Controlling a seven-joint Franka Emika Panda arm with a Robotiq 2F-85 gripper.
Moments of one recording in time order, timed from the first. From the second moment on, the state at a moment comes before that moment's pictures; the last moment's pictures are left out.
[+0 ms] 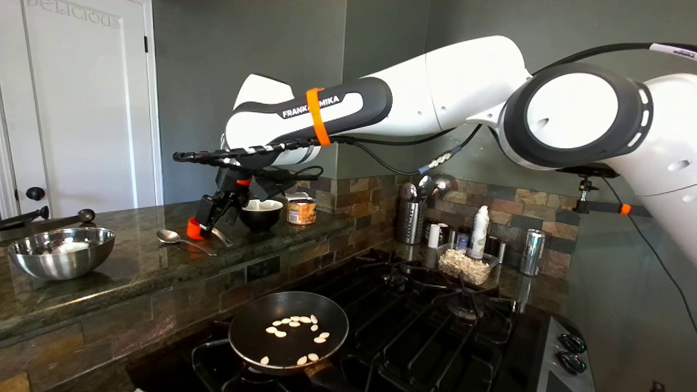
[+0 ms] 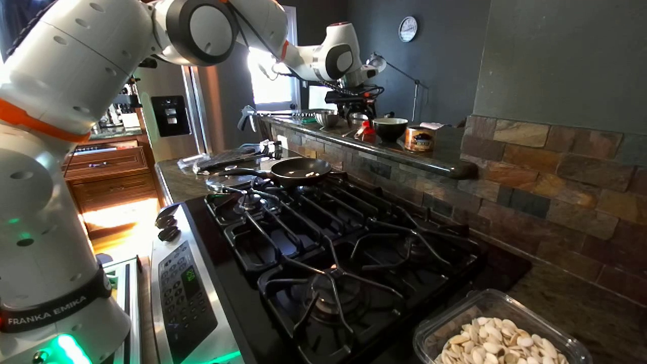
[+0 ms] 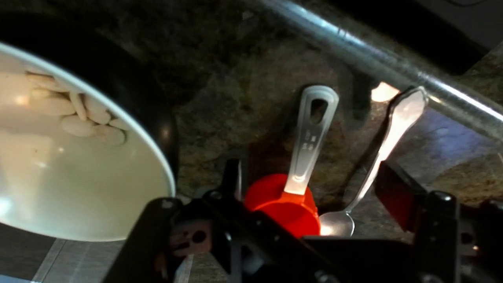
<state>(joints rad) 0.17 0.69 0.10 -1.18 -0.08 2.30 -0.22</state>
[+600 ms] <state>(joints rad) 0.17 0.72 0.10 -1.16 -0.09 2.35 -0.22</state>
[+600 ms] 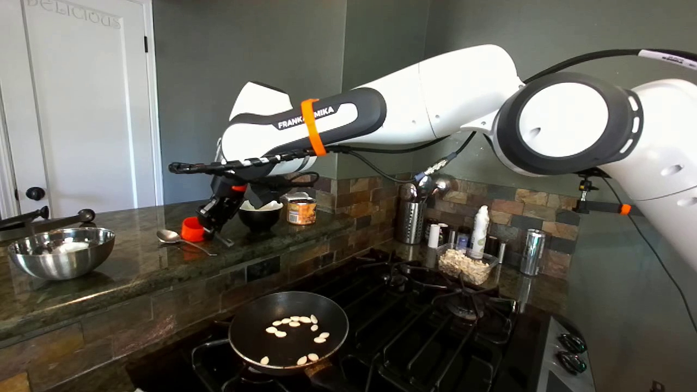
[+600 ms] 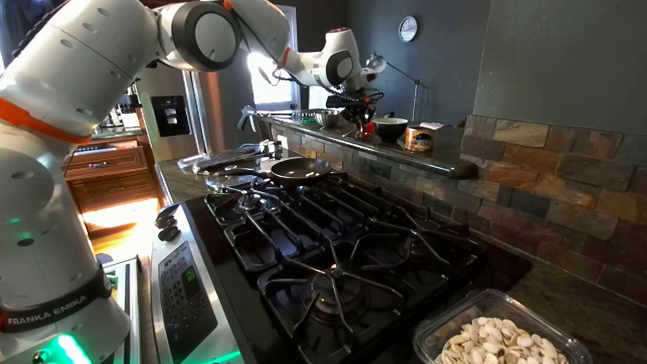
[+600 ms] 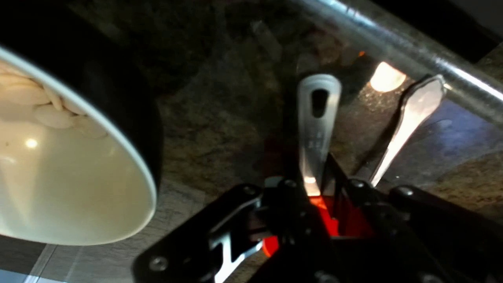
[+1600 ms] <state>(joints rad) 0.17 0.68 0.10 -1.16 -0.10 2.35 -0.25</state>
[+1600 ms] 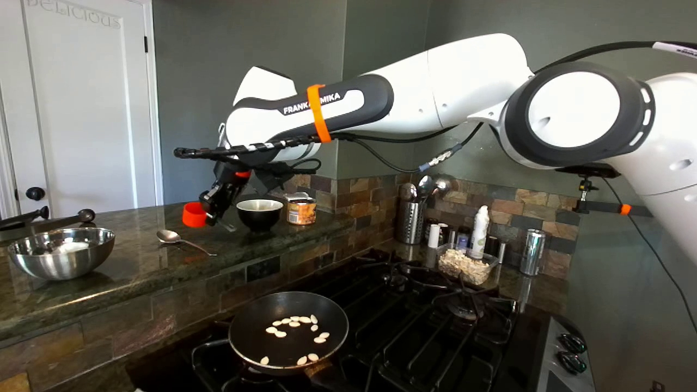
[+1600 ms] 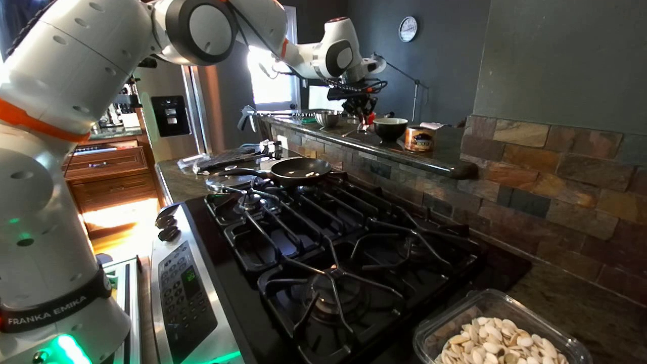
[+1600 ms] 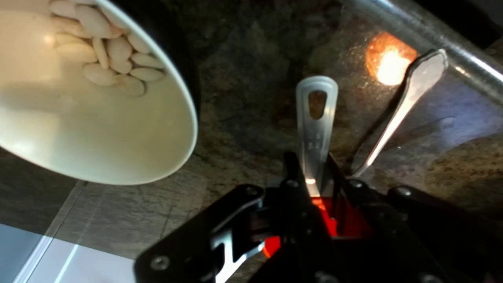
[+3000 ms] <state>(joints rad) 0.17 0.18 0.17 -1.66 -0.06 2.06 -0.20</state>
